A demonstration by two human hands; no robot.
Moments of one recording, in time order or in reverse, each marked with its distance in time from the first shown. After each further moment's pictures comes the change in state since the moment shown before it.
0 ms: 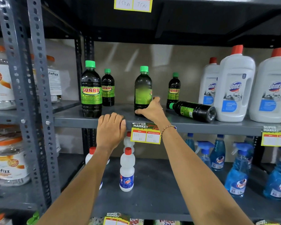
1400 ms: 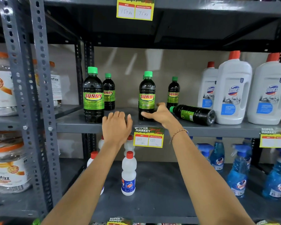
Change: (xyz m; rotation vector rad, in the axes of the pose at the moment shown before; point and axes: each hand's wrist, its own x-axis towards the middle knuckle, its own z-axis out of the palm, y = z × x) left_hand 0.032 0.017 -0.019 -0.054 -0.173 -0.178; right_hand -0.002 0.004 -0.024 0.187 -0.133 0.127
